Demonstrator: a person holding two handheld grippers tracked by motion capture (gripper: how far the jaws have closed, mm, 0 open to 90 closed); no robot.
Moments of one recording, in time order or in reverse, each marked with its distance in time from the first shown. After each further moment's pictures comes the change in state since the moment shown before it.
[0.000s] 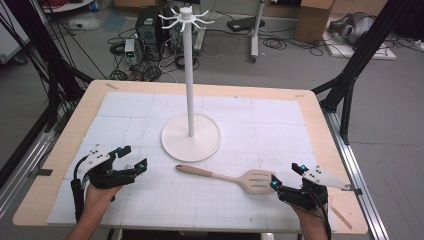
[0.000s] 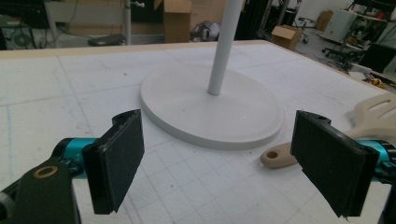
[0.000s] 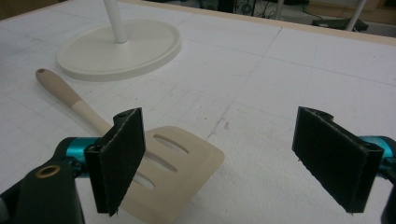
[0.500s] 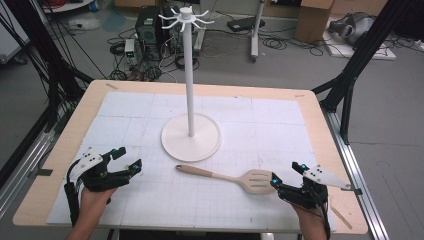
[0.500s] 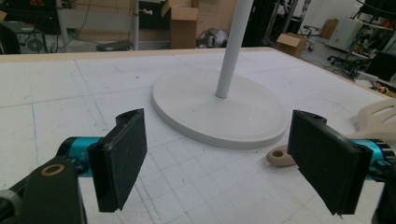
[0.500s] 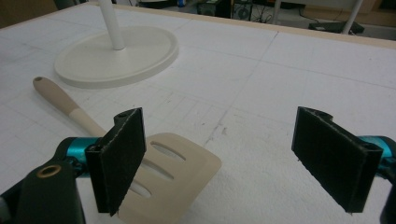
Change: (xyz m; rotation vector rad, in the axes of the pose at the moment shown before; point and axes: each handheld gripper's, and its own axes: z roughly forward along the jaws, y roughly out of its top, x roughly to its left) left arm 0.002 -0.002 -0.011 -0.019 0.013 -0.010; right arm -0.001 0.001 0.002 -0.023 -0.009 0.017
